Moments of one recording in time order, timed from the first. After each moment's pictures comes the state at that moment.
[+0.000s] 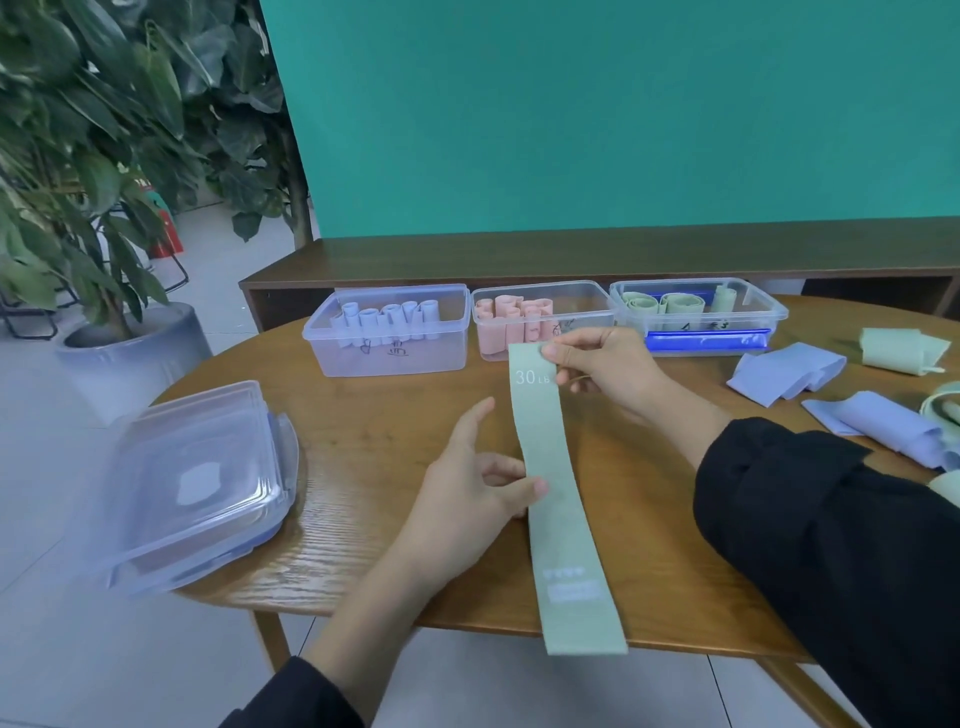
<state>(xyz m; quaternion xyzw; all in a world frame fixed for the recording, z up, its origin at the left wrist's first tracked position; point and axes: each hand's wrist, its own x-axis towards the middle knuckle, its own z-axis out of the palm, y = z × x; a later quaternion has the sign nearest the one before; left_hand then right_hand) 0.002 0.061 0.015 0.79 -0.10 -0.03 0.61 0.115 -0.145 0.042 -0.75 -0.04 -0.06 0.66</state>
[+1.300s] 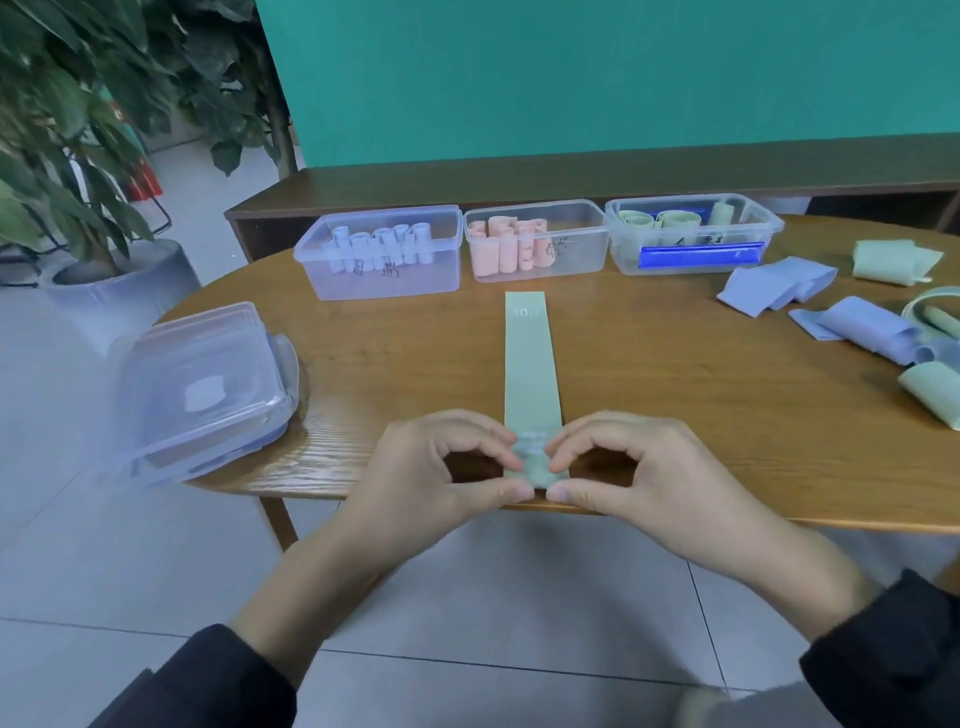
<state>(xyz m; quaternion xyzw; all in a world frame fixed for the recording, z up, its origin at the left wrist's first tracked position) -0.060 0.101 0.000 0.84 -0.25 0.04 0.48 -0.086 -0.134 -0.005 -0.88 -0.22 -0.09 0.42</state>
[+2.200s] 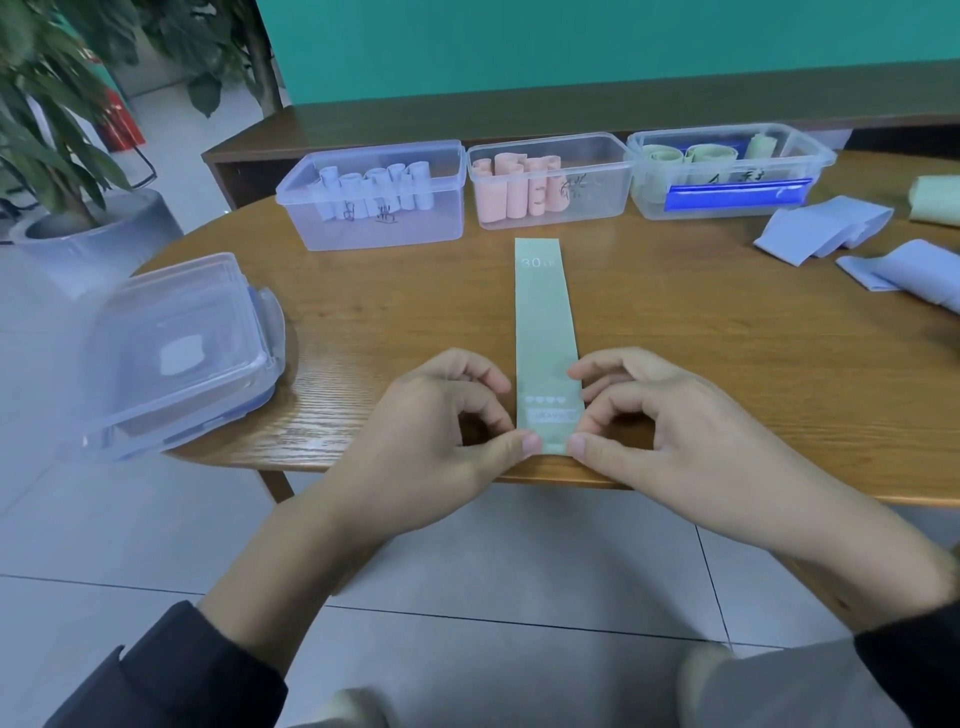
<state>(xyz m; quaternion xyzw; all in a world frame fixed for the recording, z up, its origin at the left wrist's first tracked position) -0.051 0.102 0.007 0.90 -0.23 0.01 0.37 -0.082 -0.128 0.003 -0.92 -0.16 -0.02 0.36</state>
